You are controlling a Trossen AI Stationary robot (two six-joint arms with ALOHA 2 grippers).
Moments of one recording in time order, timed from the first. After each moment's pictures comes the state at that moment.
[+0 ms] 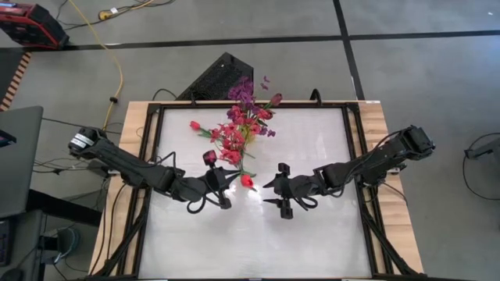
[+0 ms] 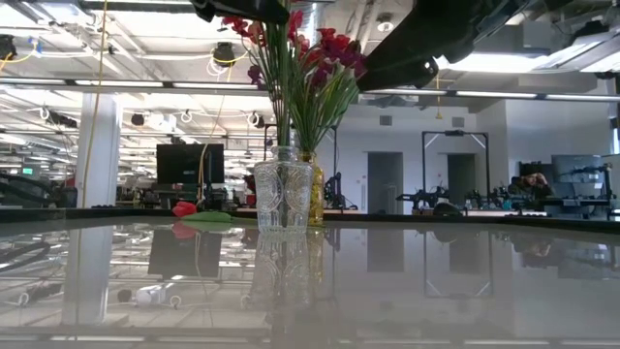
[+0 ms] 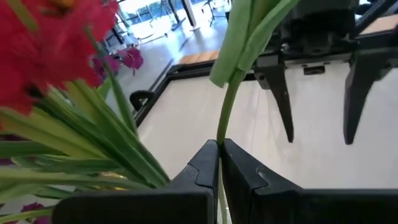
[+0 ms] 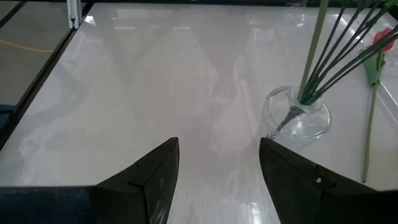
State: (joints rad) left arm -0.38 1.38 0.93 0.10 -0.81 0.06; right arm 0.32 1.46 0.88 0.02 0.26 0.18
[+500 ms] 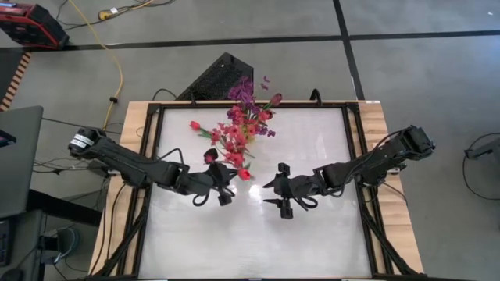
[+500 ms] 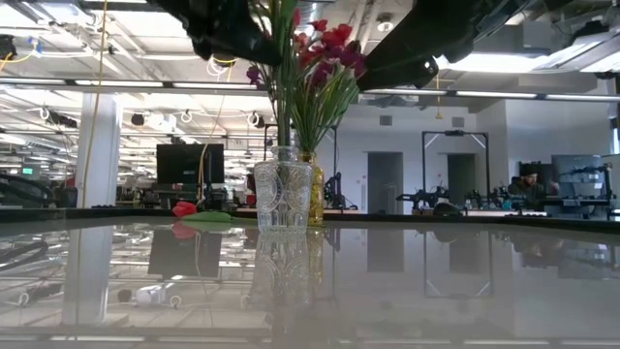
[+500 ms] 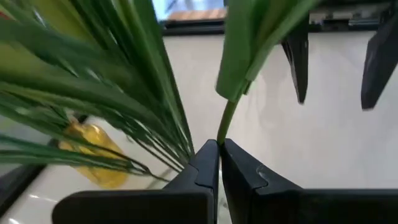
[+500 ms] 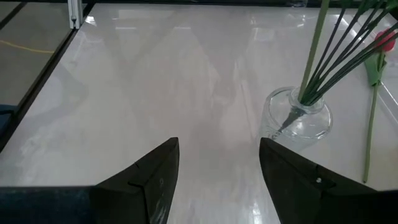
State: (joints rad) left arm -0.30 1.38 0.90 -0.04 -0.67 -0.15; right arm 0.32 1.46 0.88 0.02 0.26 0.18
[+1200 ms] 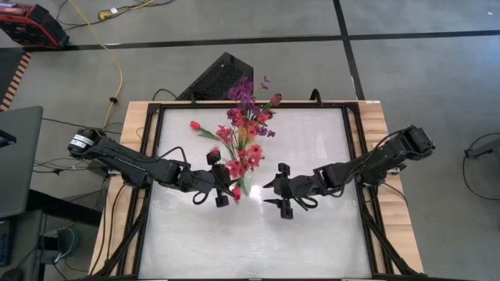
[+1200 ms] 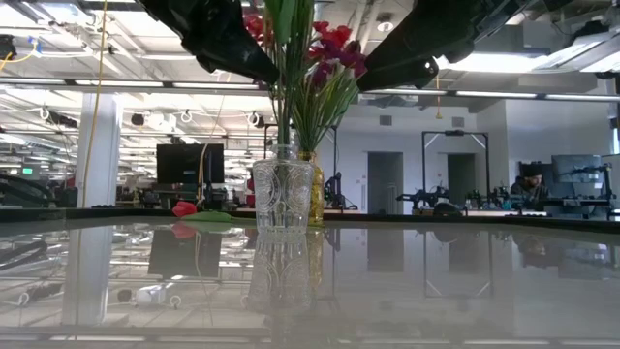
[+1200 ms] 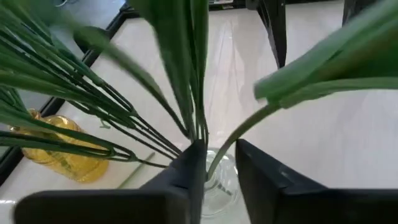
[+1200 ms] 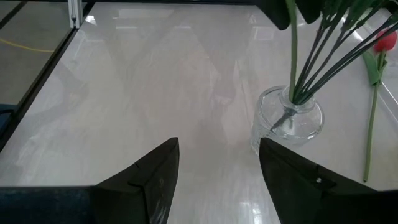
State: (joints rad) left arm -0.27 1.37 0.88 -0.07 -0.52 -0.12; right arm 0.32 1.46 0.88 0.02 0.26 0.18
